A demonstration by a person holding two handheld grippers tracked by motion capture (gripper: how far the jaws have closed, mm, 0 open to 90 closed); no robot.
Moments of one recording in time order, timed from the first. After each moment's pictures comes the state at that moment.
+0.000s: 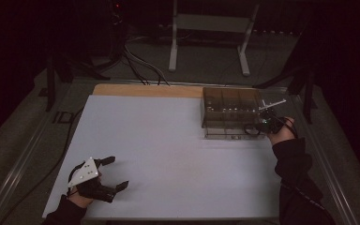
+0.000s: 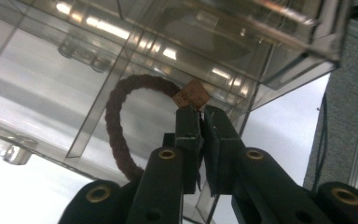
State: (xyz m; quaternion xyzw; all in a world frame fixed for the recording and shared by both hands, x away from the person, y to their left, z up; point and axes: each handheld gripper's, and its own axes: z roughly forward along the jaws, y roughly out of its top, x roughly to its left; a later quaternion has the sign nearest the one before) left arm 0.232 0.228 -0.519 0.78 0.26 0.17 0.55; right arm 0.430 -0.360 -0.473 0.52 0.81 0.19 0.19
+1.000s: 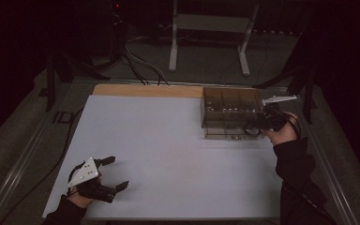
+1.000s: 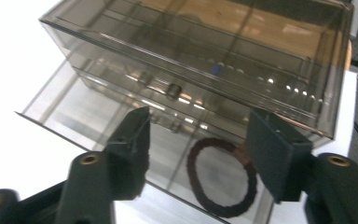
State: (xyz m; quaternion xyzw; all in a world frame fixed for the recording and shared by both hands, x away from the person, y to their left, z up) left arm 0.232 0.228 -0.519 0.78 0.26 0.17 0.55; right arm 0.405 -0.339 -0.426 0.49 0.78 0.33 0.19
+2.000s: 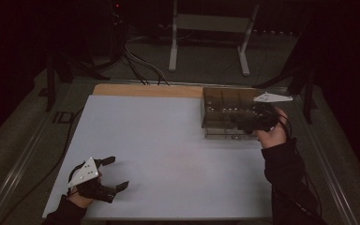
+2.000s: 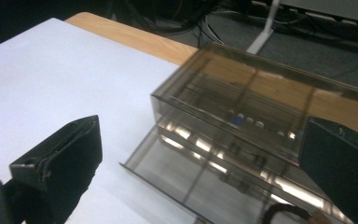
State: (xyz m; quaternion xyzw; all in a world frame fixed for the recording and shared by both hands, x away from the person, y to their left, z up) left arm 0.232 0.228 -0.519 0.78 0.26 0.17 0.55; right arm 0.373 -0.287 -0.391 0.43 0.77 0.42 0.21
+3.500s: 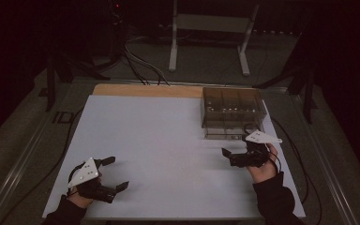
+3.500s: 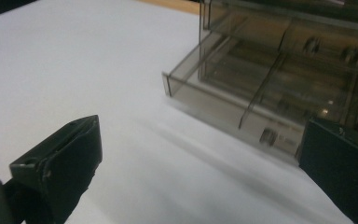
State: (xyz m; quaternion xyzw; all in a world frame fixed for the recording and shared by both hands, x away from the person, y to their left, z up) left arm 0.231 0.228 -0.519 0.78 0.26 0.17 0.55; right arm 0.310 -0.283 -0.486 0.41 0.77 0.45 0.20
